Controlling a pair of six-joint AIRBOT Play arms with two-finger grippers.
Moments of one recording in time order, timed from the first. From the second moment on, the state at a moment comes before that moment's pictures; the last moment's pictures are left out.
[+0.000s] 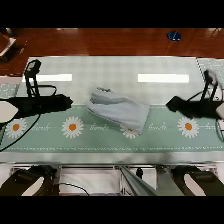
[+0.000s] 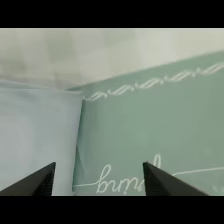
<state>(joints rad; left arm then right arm) -0.26 -0.79 0.77 1.19 -0.91 -1.66 0.01 -0.79 0.65 -1.29 0.95 1.84</state>
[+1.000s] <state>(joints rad) -0.26 -0.87 0.71 1.11 -0.83 -1.66 0.13 -1.48 0.99 -0.56 1.09 1.23</state>
